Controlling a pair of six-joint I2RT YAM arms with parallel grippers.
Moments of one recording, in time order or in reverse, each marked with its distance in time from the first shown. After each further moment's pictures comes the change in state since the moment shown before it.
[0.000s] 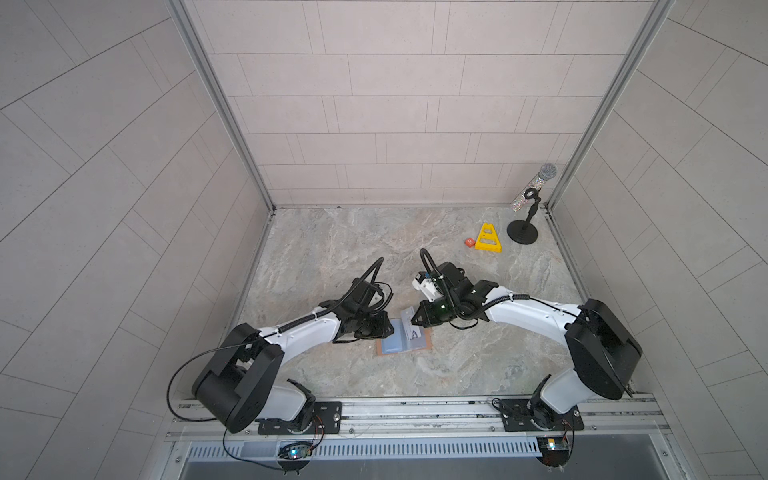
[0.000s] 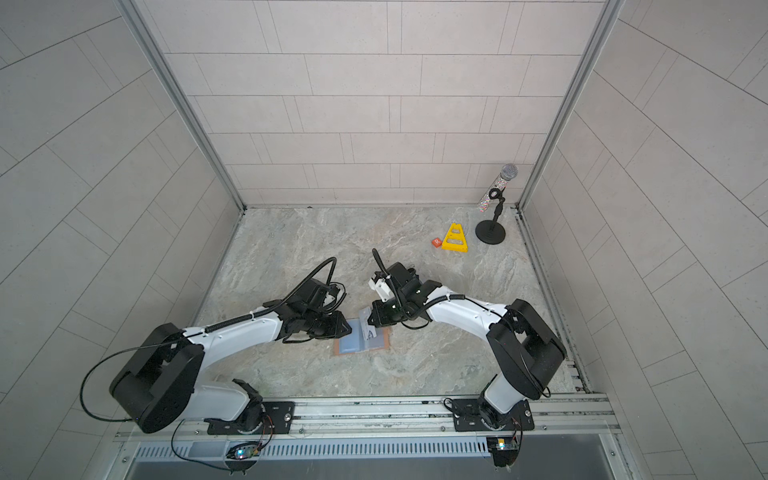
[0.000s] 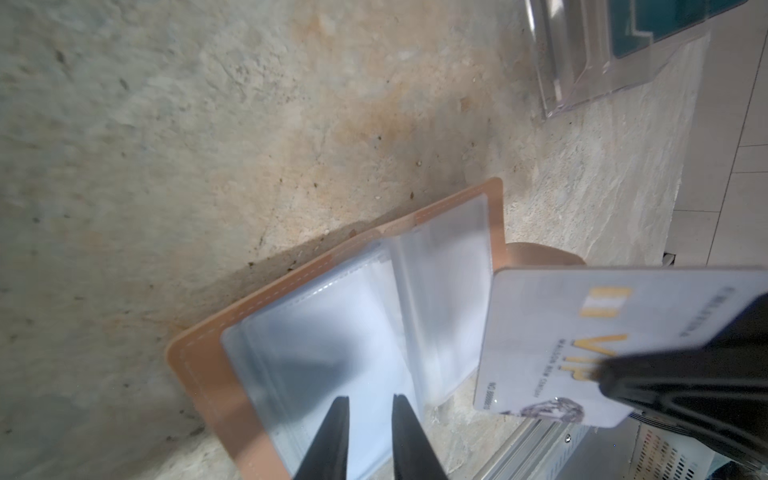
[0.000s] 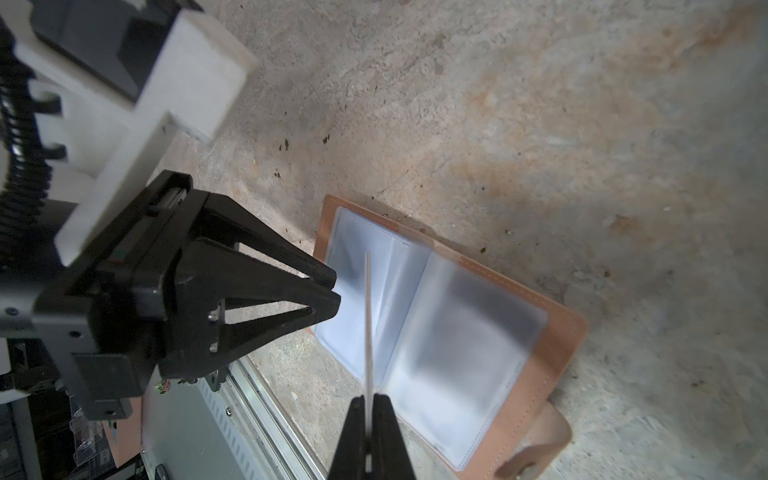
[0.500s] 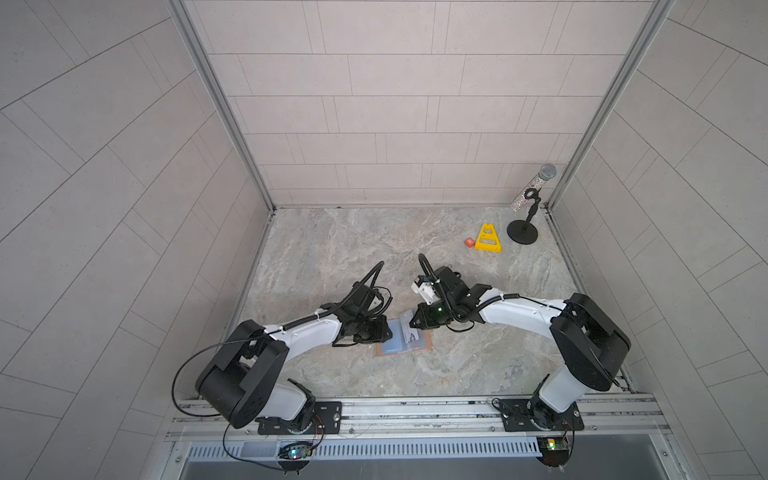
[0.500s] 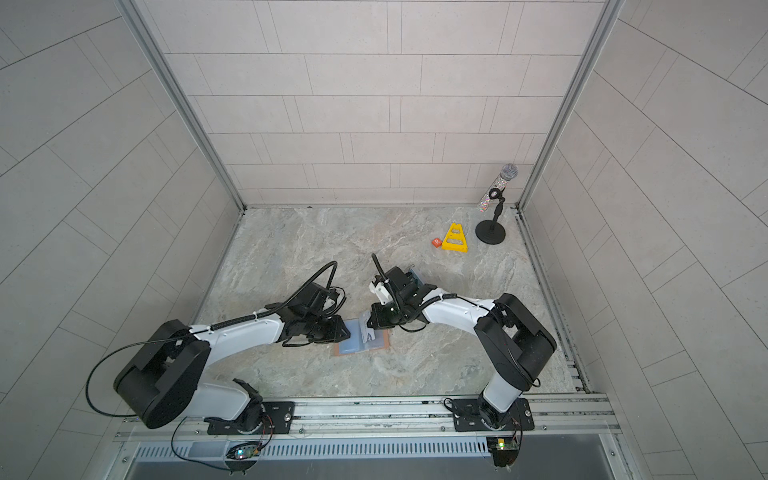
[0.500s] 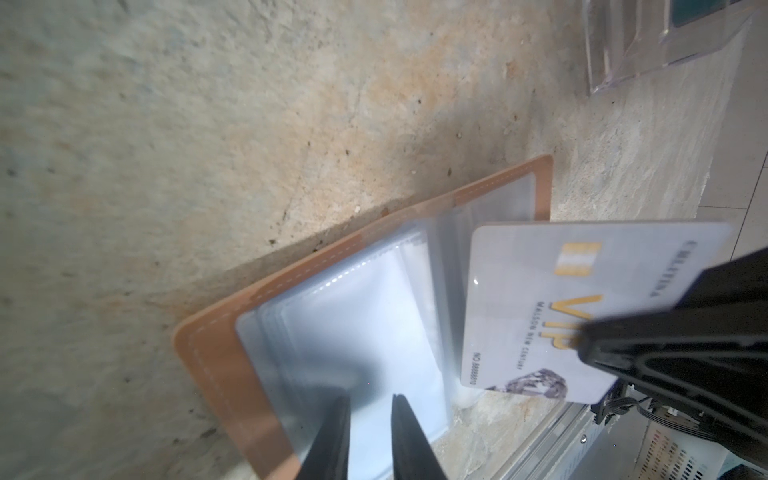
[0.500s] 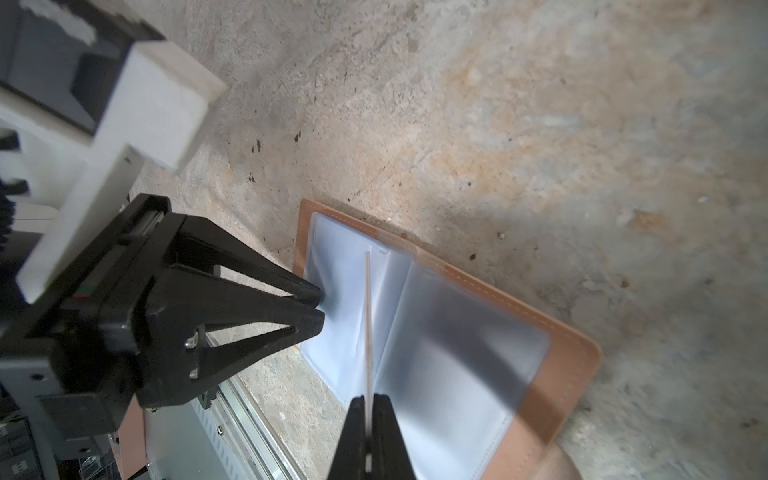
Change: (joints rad) left arm 0.000 0.020 -0.030 0.022 -0.002 -0.003; right arm 0.003 0.060 -0.034 0.088 -0.008 0.049
